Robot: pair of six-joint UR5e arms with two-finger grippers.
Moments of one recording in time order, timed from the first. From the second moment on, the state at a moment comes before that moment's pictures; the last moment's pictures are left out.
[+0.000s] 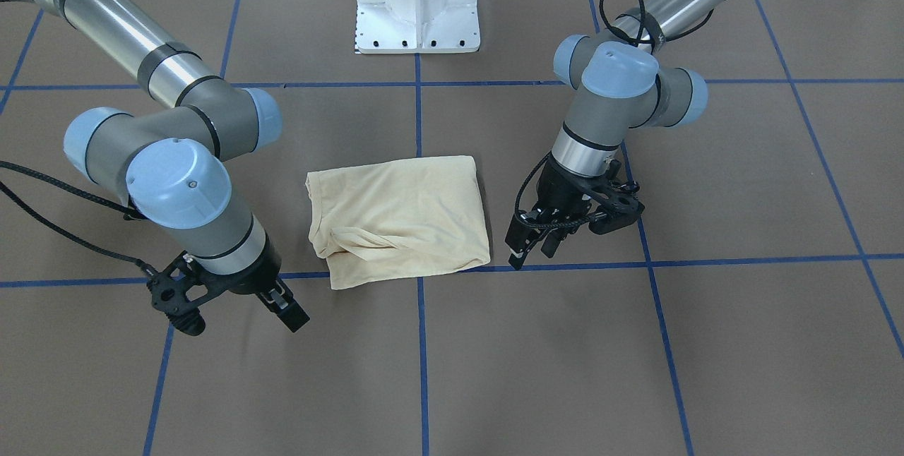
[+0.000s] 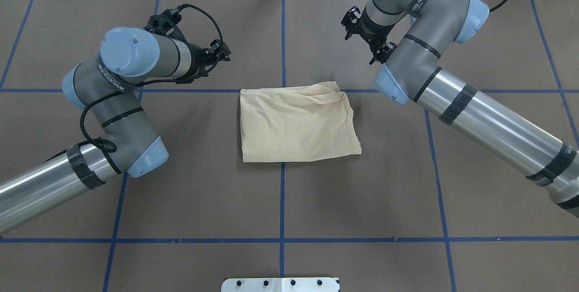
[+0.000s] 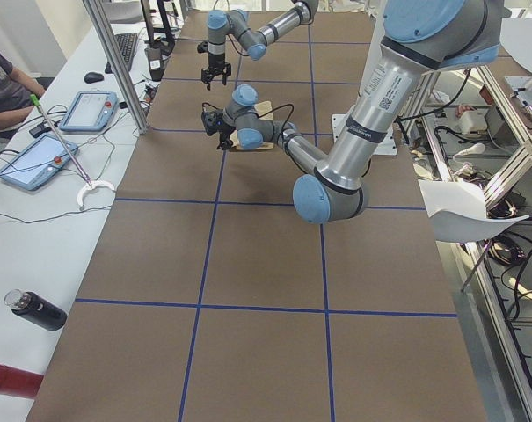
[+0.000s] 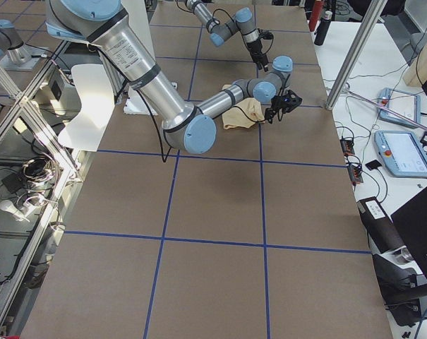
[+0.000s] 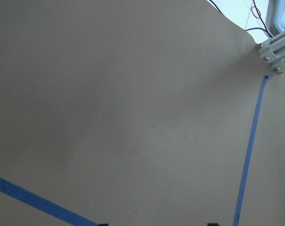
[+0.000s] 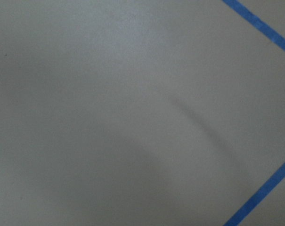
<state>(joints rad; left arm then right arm) -0.71 -2.15 -1.49 -2.21 -1.72 -1.64 0.89 -0.82 1.26 -1.32 2.07 1.75</state>
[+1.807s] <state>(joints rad) -1.52 -1.55 -1.62 -2.09 -2.30 0.00 1.54 -1.46 1.45 -1.44 2.35 0.07</state>
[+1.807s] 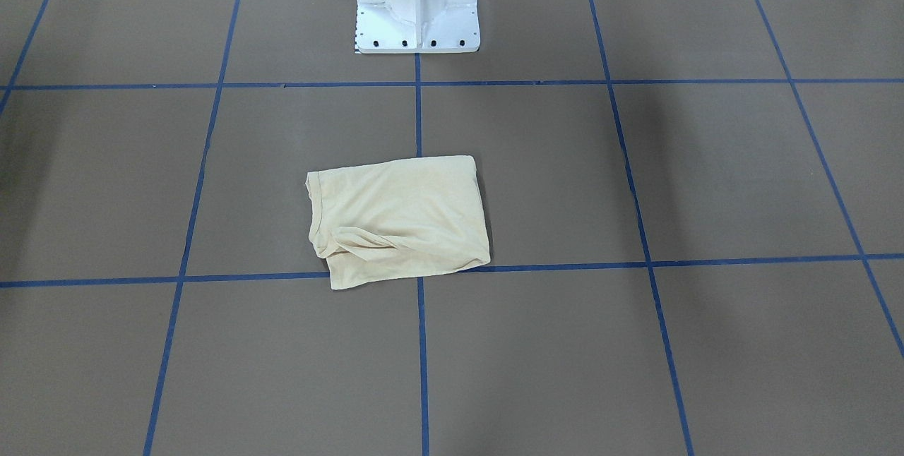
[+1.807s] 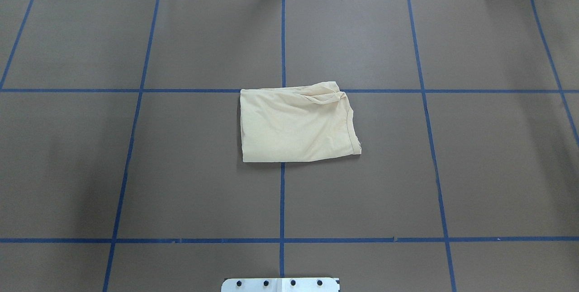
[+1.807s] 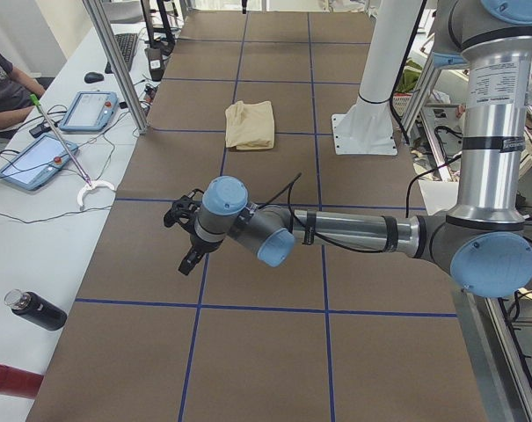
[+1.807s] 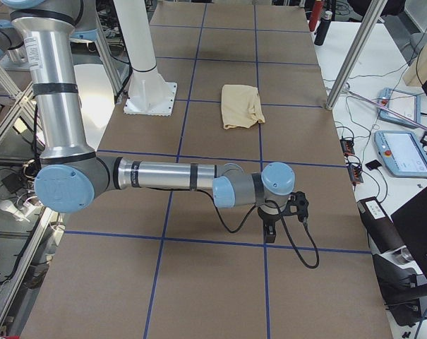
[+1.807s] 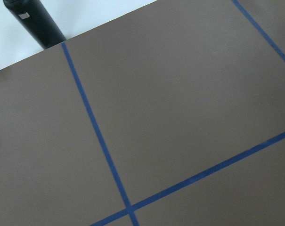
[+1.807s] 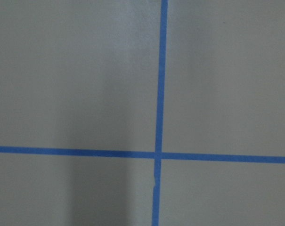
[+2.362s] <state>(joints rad) -1.53 -1.55 -1.66 -1.90 -2.32 -0.02 1.54 -1.57 1.61 -1.62 2.33 0.00</state>
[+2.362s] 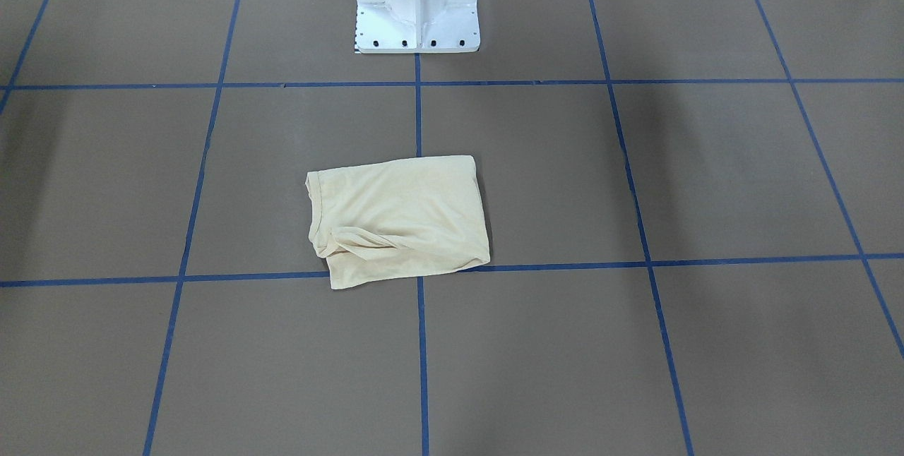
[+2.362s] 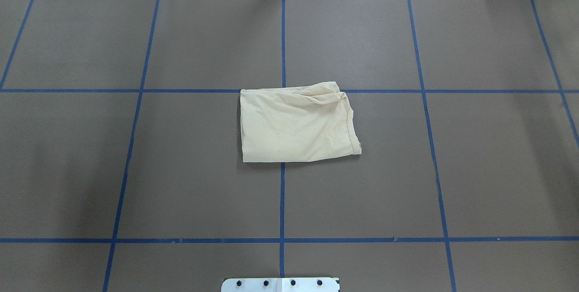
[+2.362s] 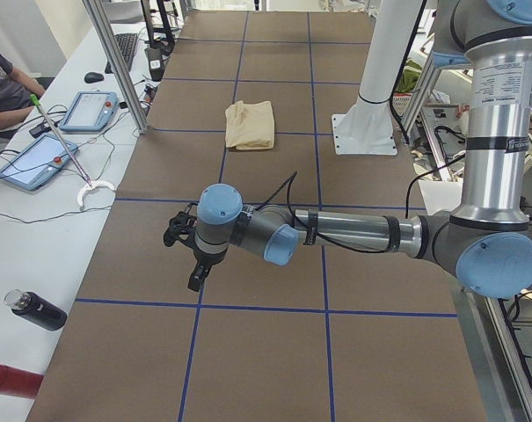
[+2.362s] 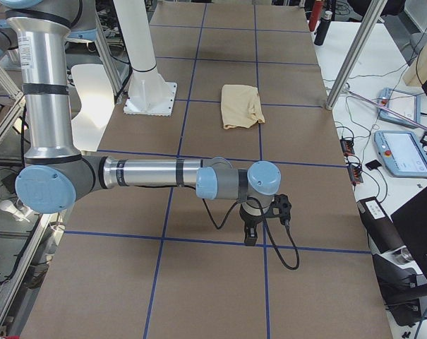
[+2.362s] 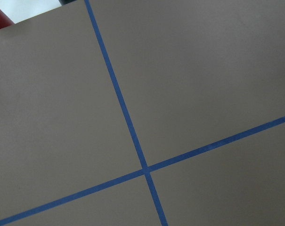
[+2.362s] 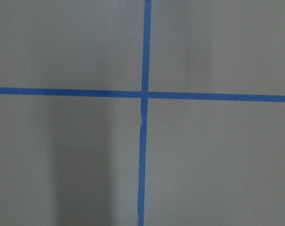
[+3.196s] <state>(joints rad) -1.54 -1.52 -1.71 -1.89 -2.34 -0.05 1.54 -1.61 1.67 -1.62 2.33 0.00</state>
